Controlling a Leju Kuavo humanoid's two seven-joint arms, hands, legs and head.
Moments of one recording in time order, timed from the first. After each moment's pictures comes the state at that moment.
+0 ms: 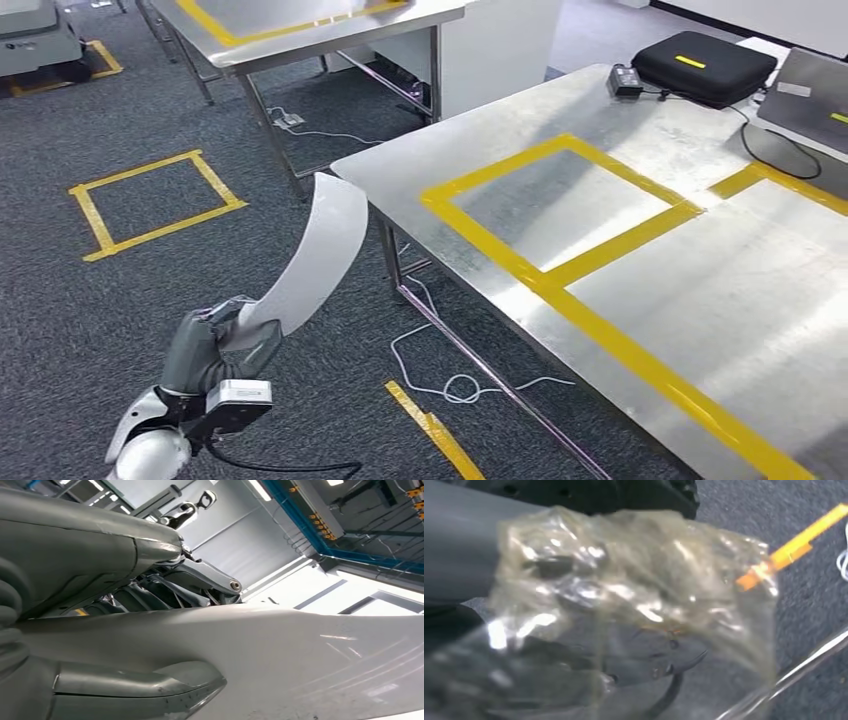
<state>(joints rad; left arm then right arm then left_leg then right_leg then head) 0.13 0.00 -0.27 -1.72 -0.43 0.29 -0.38 0.02 0.06 -0.14 -0.25 0.06 0.00 -0.39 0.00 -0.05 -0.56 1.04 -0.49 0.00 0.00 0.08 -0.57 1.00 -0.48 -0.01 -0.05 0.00</state>
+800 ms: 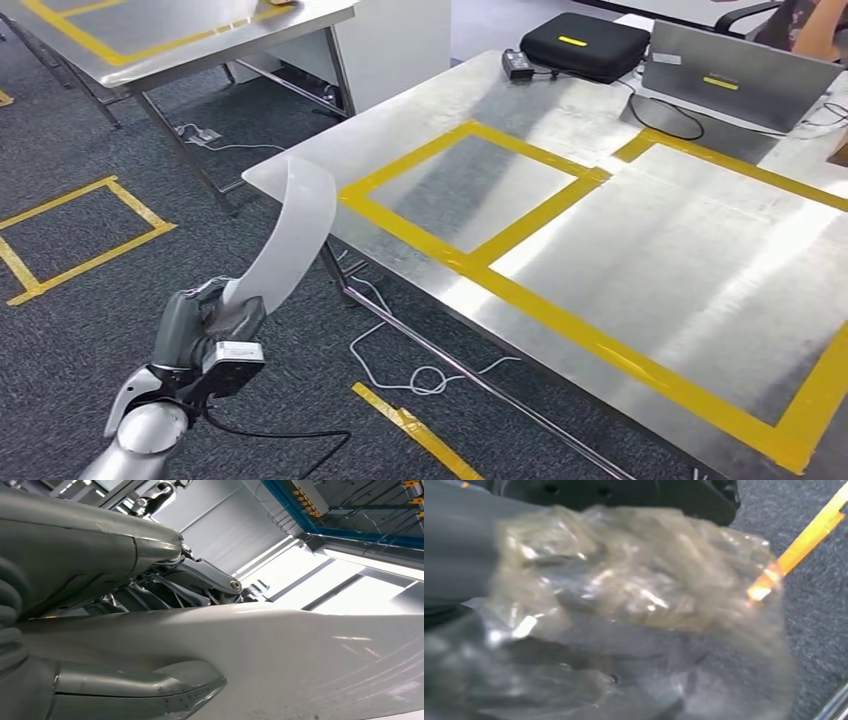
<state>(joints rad) 0.03 -0.01 -0.18 -1.60 -0.44 0.30 -0.37 0.18 0.13 -0.31 -0.50 0.20 0.09 -0.24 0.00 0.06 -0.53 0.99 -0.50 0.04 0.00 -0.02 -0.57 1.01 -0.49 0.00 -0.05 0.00</state>
